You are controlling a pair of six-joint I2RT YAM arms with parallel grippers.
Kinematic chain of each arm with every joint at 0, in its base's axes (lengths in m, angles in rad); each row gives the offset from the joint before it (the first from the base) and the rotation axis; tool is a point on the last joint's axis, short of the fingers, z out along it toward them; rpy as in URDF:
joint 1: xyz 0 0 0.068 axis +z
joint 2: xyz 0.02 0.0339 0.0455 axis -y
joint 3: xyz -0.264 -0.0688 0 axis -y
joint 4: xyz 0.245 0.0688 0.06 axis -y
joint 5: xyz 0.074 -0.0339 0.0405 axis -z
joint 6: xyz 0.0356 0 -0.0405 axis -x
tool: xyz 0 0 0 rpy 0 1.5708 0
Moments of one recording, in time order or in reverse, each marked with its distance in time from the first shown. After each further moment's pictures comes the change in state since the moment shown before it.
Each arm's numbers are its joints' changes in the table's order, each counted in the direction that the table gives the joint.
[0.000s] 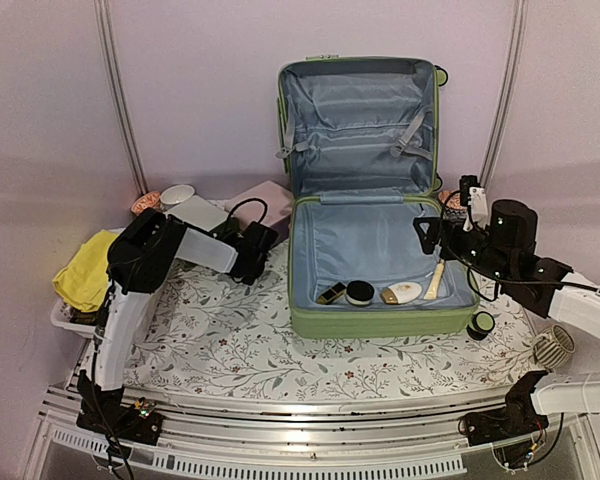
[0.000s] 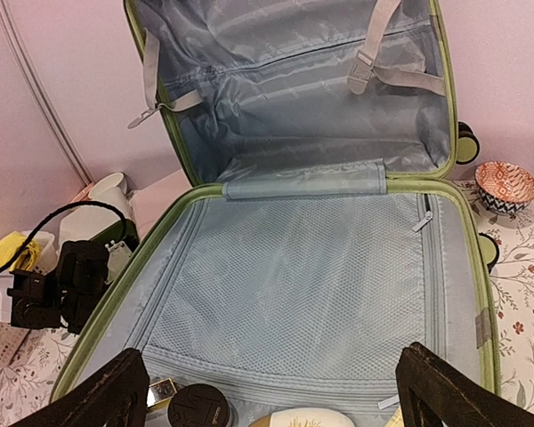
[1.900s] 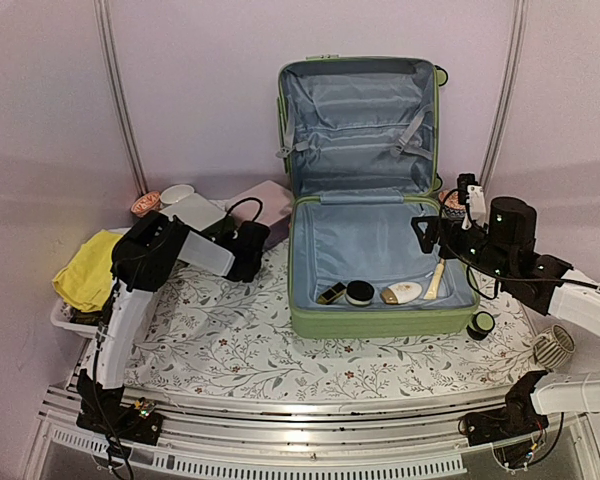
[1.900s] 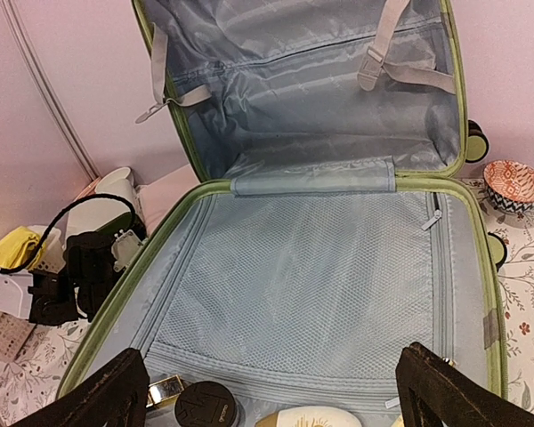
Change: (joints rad) left arm 0.049 -0.066 0.003 0.277 -0.040 -0.195; right arm 0.000 -0.013 0.024 -0.019 -0.025 -0.002
